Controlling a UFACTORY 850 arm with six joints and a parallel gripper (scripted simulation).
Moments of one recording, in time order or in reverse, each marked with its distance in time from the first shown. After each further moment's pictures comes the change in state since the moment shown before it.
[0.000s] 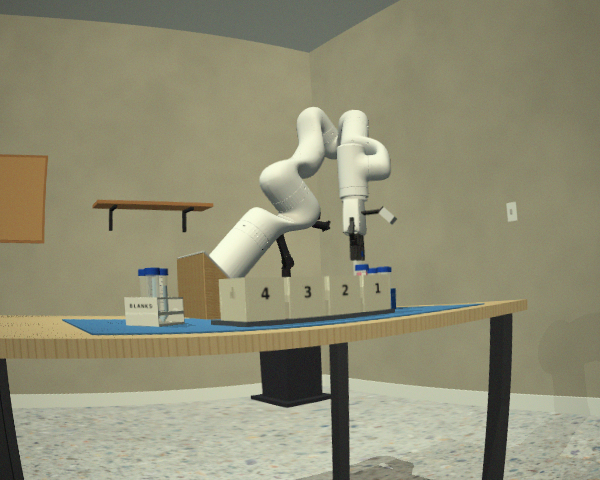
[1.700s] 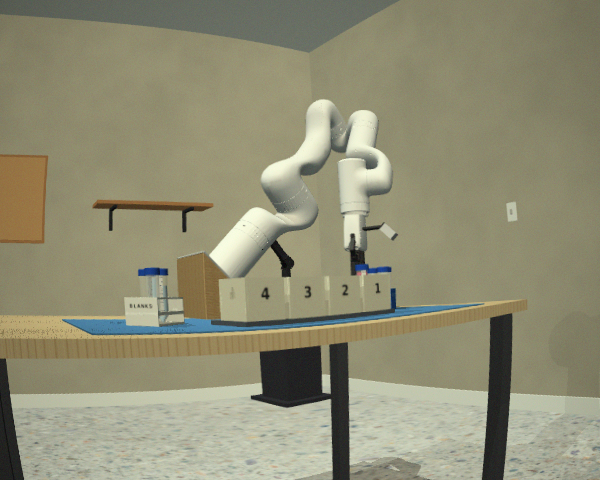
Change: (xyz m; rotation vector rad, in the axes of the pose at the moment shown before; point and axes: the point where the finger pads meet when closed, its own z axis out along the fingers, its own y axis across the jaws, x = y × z) arm 0.000 0.000 0.045 0.000 0.000 0.000
